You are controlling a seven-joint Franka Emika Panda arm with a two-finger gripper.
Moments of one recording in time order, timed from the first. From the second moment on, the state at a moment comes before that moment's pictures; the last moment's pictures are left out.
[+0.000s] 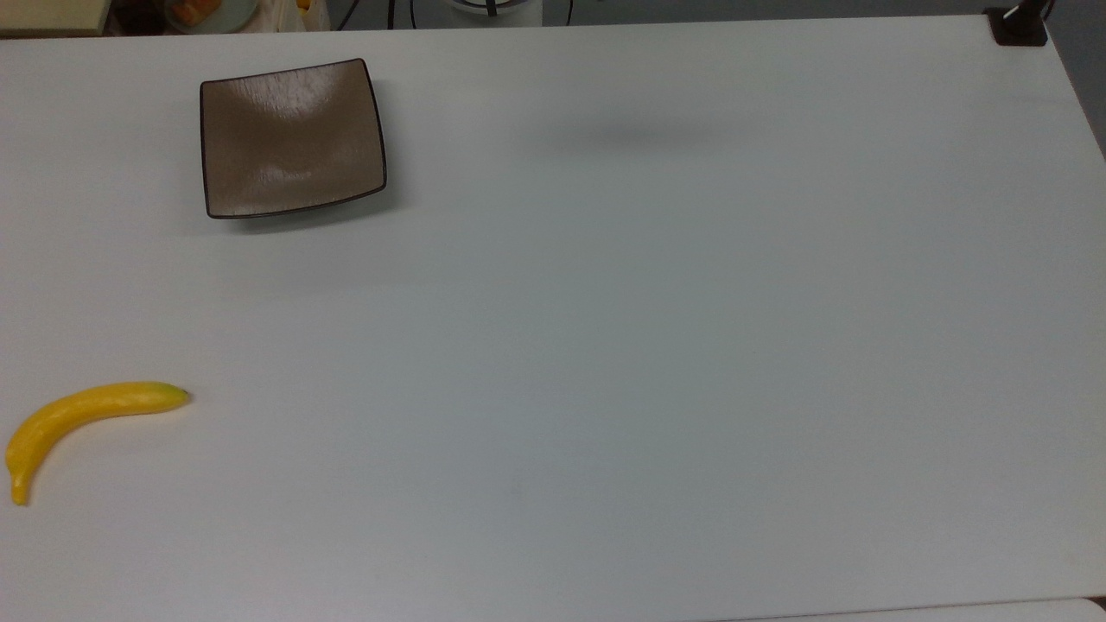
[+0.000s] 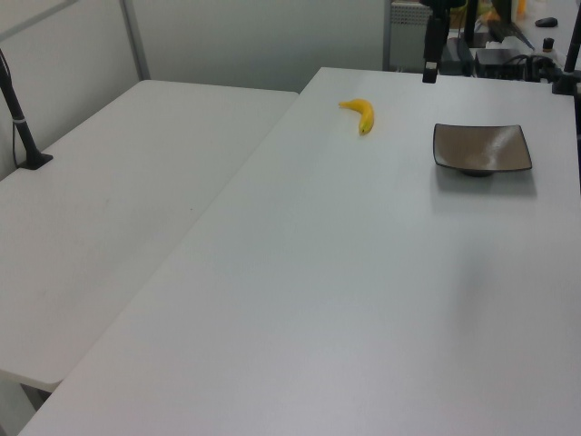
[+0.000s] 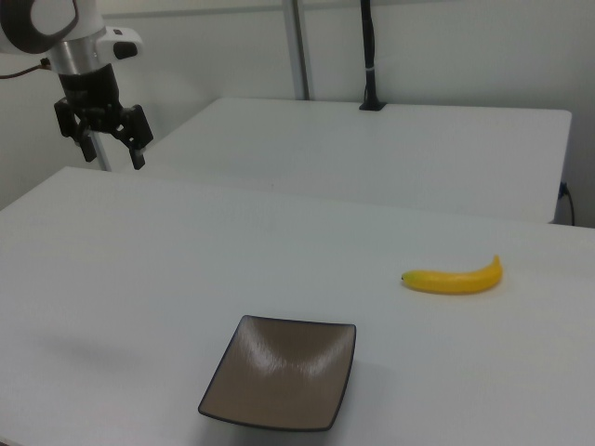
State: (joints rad) arm 0.20 -0.02 0.01 -1.59 0.07 1.63 0.00
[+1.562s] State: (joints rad) arm -0.04 0.12 0.00 -1.39 0.07 1.64 0.10
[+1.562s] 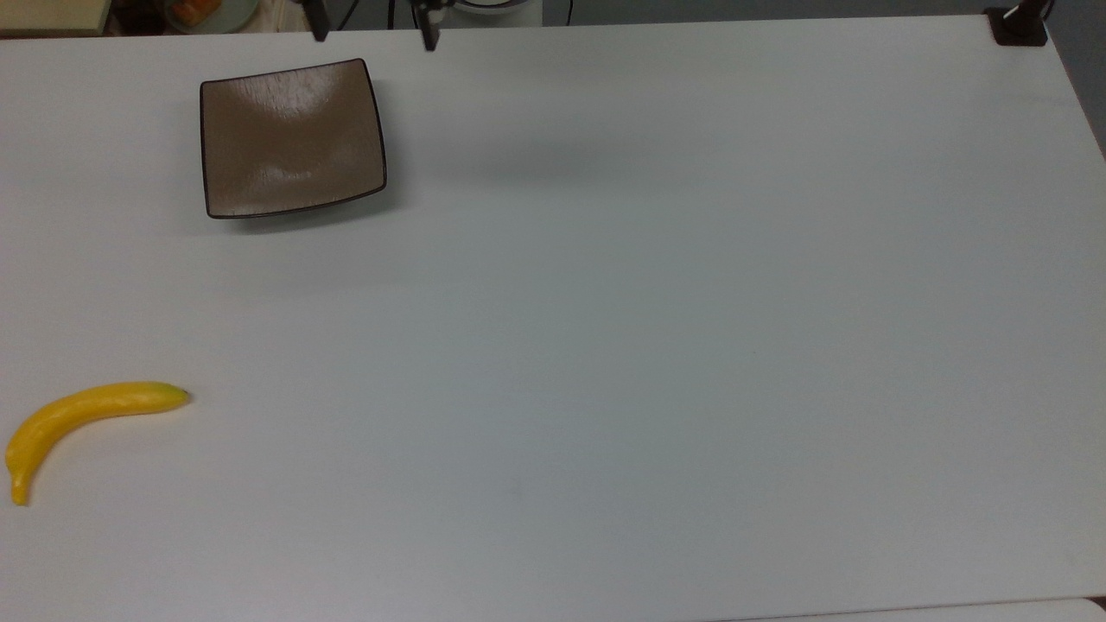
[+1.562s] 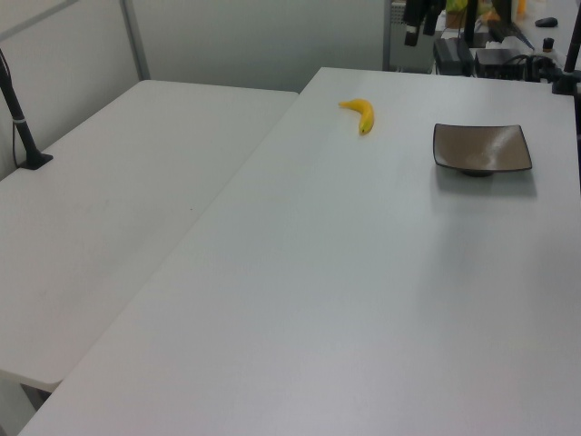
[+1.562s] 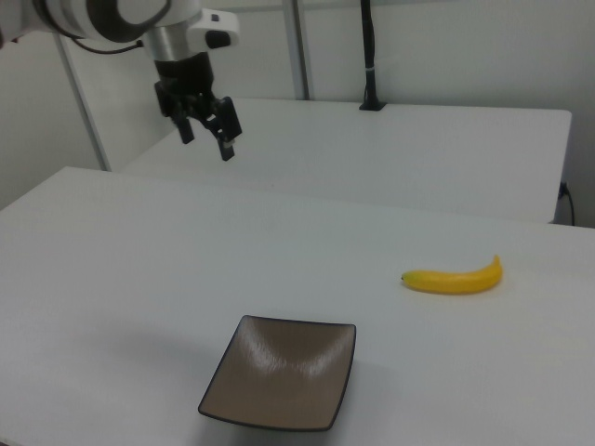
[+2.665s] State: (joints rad) arm -0.33 0.52 0.00 -1.13 0.07 2.01 0.43
